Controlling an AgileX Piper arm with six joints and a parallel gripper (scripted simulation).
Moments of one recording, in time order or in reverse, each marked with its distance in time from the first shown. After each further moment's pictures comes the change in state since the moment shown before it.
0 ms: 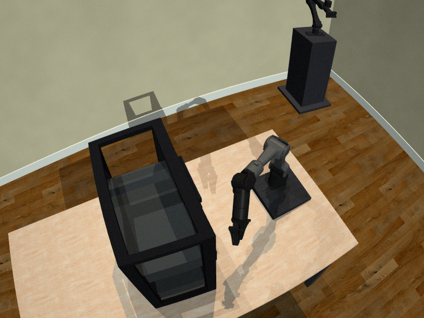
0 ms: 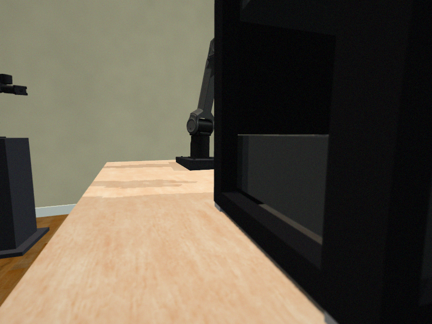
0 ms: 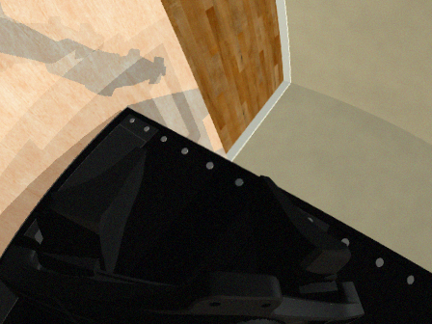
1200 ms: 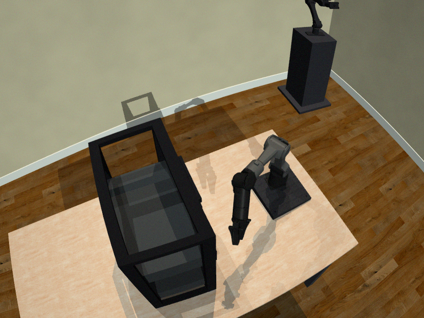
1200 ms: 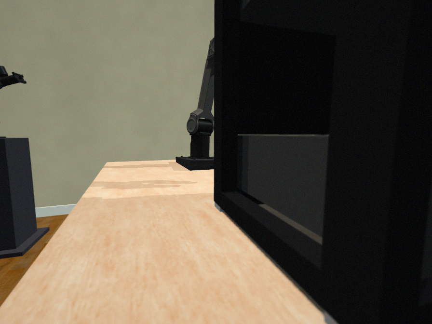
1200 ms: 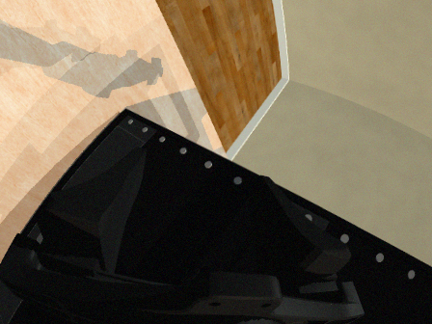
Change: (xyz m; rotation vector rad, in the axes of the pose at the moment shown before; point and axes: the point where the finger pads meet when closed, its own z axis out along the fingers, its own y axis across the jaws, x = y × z) arm -0.001 -0.002 -0.001 0.012 0.000 0.022
